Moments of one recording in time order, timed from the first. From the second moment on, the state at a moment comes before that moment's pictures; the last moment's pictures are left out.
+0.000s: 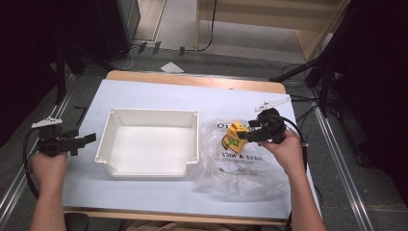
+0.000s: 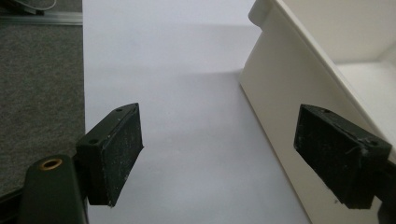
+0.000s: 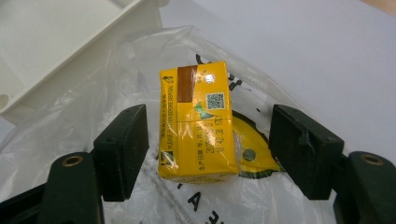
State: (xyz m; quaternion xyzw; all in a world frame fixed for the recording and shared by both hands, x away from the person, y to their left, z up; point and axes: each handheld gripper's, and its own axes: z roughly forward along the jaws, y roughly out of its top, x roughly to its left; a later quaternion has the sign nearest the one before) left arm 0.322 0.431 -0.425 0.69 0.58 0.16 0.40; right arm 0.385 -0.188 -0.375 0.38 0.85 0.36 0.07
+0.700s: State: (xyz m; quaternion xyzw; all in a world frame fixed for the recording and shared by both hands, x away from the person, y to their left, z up) left arm 0.322 0.430 -0.426 0.69 0.58 0.16 0.40; right arm 0.384 -0.170 -0.386 0.37 0.87 0.32 0.08
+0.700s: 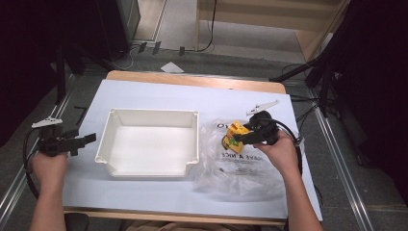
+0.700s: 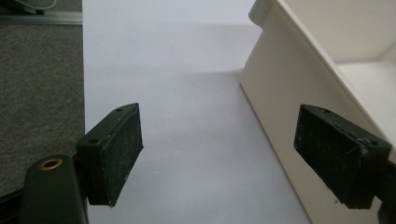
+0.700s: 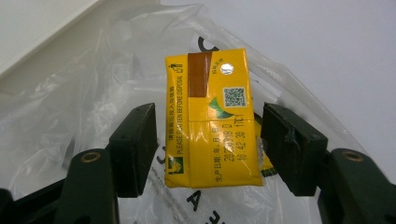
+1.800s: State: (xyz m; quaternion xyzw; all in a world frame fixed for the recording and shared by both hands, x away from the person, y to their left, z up) left arm 0.323 0.428 -0.426 0.70 0.58 0.16 0.40; right arm 0.393 -0.152 -0.407 0.37 0.88 0.27 0.09
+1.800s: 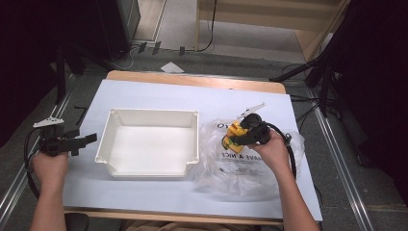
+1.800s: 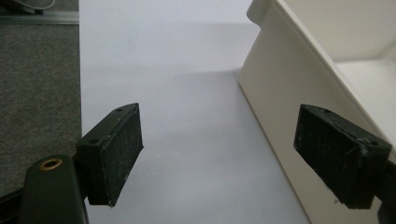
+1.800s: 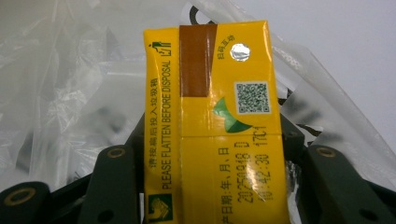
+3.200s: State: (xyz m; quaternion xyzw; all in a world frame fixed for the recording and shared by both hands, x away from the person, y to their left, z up) left arm 0.319 0.432 -0.426 0.69 0.58 0.16 0.40; right arm 0.383 -0.159 -0.379 0.33 0.89 0.29 0.09
